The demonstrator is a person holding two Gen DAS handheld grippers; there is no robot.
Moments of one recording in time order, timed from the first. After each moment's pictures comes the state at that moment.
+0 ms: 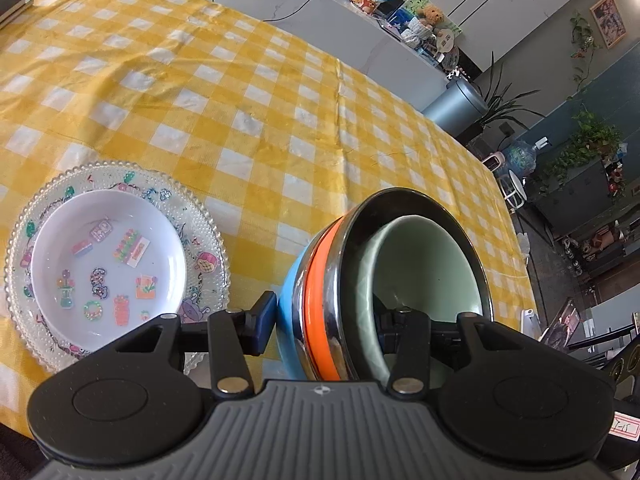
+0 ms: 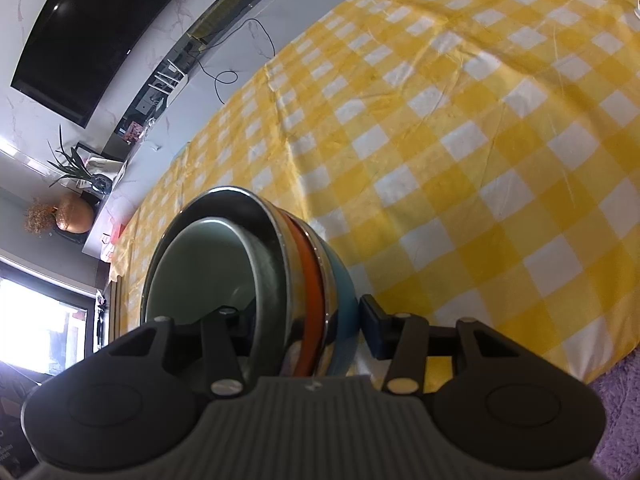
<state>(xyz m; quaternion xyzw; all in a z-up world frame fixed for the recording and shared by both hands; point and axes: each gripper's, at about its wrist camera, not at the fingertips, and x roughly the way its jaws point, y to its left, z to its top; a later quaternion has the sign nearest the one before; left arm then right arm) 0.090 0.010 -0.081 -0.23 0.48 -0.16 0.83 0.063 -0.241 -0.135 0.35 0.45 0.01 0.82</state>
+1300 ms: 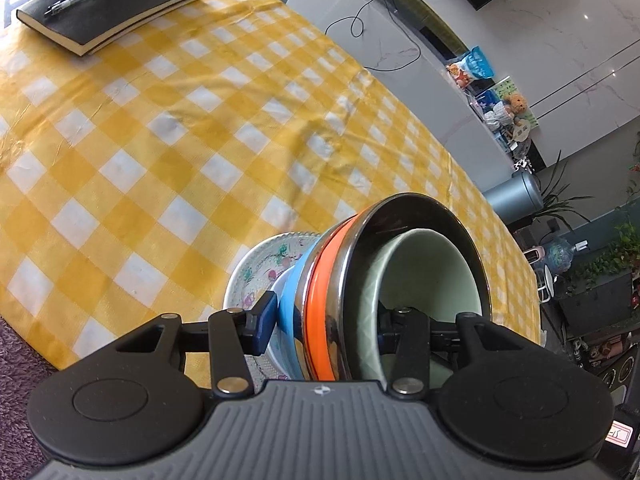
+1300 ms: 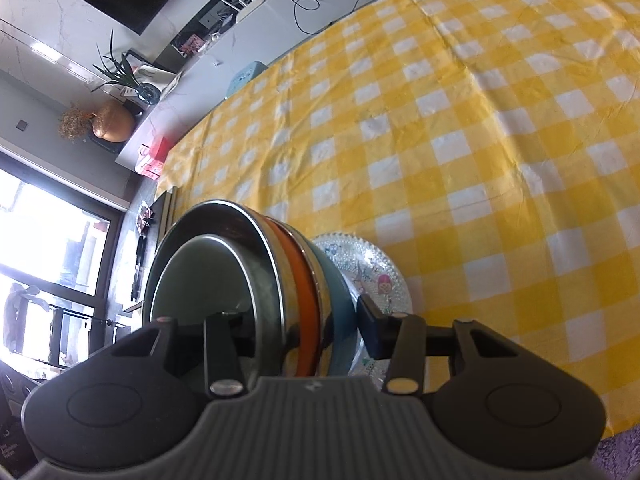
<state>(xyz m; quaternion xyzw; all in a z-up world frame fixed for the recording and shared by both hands) 0.083 0.151 -0.080 -0.34 0.46 -0.03 0.82 0.116 -0.108 -0.116 0.29 0.51 0.12 0.80</state>
